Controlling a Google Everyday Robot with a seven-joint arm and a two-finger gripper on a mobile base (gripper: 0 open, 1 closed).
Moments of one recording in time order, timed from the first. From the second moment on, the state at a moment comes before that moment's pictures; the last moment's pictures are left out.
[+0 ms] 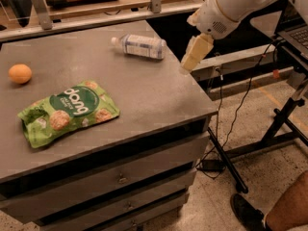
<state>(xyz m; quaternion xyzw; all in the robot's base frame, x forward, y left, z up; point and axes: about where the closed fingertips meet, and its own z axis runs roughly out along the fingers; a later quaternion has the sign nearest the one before) 0.639 -0.105 0.937 -0.62 0.72 0.07 0.31</state>
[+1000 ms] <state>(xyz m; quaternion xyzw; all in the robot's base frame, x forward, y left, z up) 0.723 -0.051 0.916 -0.62 0.70 0.10 0.33</state>
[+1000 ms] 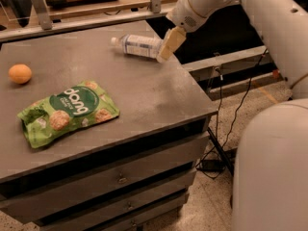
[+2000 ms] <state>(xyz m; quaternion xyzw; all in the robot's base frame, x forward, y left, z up) 0.765 -0.022 0.880 -0.61 0.70 0.15 0.32</state>
